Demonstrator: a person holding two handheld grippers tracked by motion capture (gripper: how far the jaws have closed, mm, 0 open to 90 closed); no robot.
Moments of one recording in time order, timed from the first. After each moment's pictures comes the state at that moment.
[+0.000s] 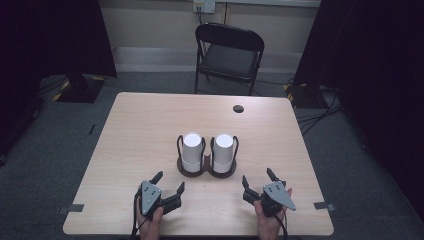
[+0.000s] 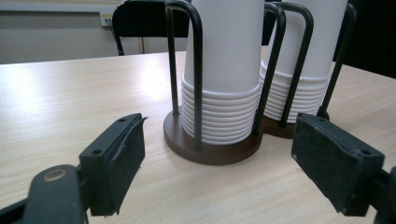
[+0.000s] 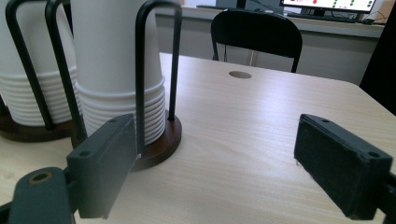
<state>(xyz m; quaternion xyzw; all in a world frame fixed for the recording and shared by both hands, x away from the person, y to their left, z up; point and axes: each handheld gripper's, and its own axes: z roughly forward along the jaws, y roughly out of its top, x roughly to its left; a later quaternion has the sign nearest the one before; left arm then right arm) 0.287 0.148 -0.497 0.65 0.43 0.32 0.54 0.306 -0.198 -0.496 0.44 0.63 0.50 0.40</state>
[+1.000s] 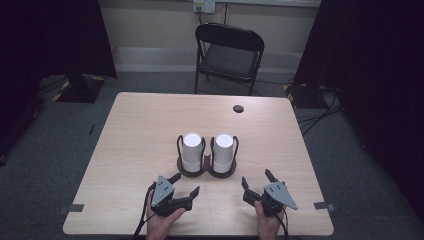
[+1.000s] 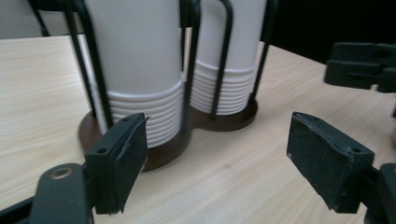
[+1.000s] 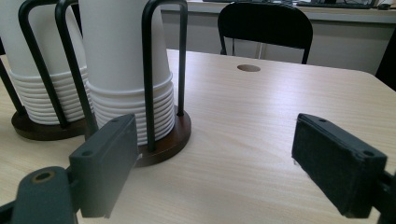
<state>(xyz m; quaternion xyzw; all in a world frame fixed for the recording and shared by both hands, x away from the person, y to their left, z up) 0.295 0.121 -0.481 0.71 0.37 0.22 0.56 0.305 -0.197 -0.495 0.45 0.63 0.51 0.38</state>
